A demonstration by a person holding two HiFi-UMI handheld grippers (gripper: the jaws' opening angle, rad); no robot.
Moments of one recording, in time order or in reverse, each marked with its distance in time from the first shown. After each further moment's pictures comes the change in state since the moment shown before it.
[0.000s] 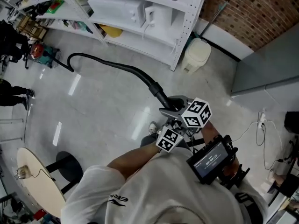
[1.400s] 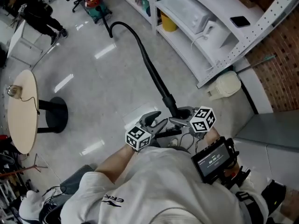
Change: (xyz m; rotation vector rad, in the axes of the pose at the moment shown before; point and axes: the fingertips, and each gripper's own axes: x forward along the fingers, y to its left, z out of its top) left arm -0.170 0.057 -0.022 -0.296 -0.377 0.446; right arm 0.018 0.053 -0.079 -0.170 0.333 0.446
